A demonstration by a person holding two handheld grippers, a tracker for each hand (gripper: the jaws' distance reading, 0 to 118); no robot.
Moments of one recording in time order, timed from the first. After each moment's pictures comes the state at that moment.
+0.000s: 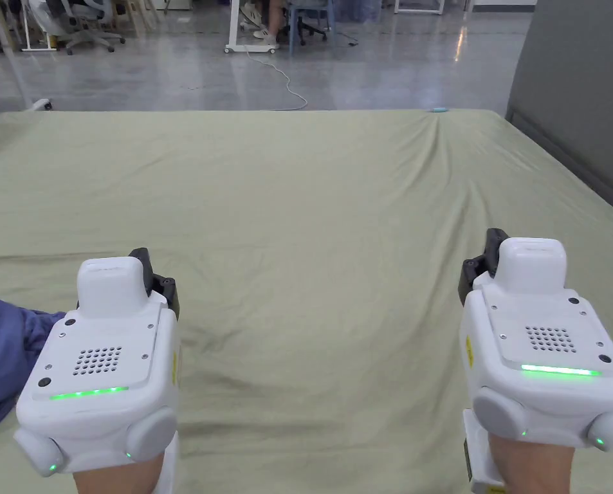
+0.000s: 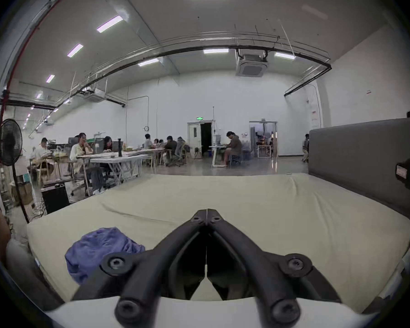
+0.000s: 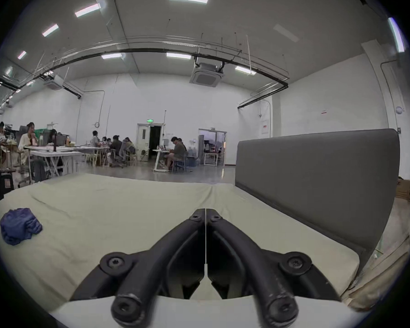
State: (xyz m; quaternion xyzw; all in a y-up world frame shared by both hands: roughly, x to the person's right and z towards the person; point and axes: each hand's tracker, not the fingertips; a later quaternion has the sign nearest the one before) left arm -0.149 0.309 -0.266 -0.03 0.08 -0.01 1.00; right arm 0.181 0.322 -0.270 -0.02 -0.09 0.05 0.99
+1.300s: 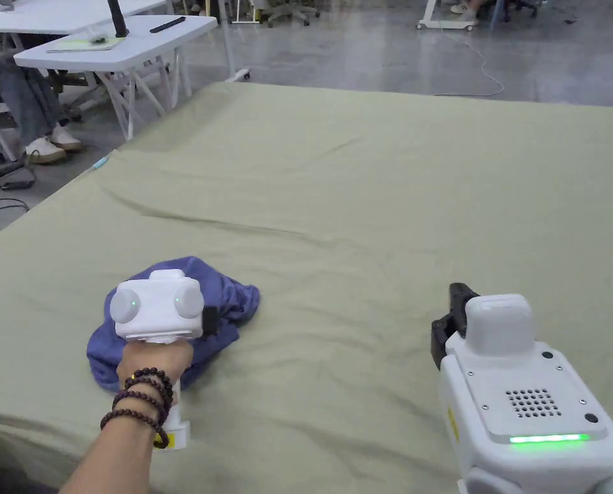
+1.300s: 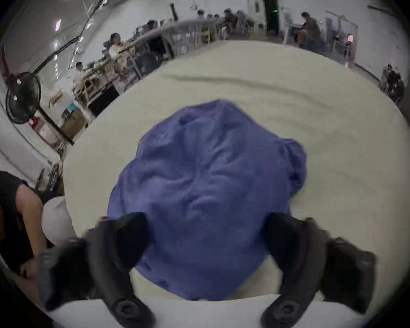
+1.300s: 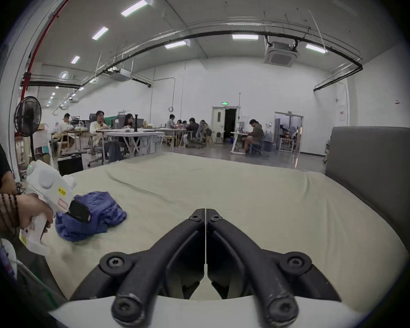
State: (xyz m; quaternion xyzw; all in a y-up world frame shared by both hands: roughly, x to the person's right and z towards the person) left arm -0.426 0.199 -0.400 -0.47 0.28 0.07 0.83; right arm -0.028 0.273 -0.330 -0.09 0.16 0.06 0.98
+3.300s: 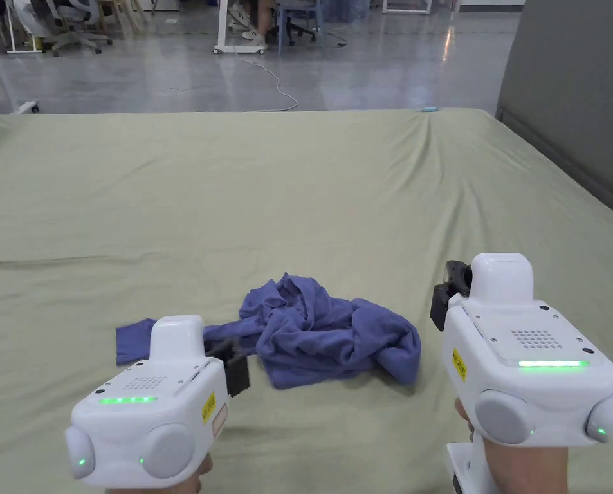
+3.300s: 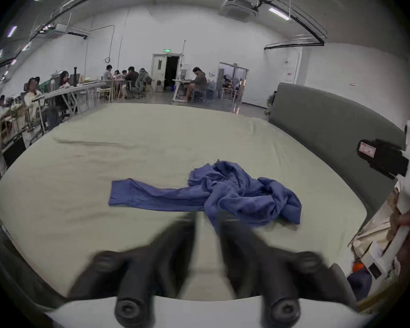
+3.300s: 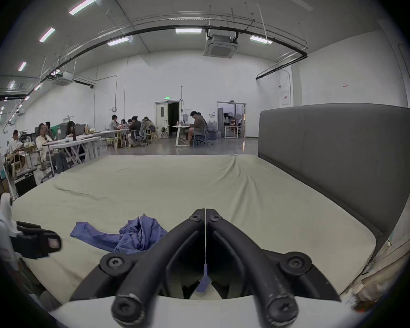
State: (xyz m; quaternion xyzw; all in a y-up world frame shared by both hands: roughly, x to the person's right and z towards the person) left arm -0.124 0.255 -0.284 -0.27 -0.07 0.07 0.96; right arm 0.176 0.310 -0.272 -0.12 -0.03 0.01 0.99
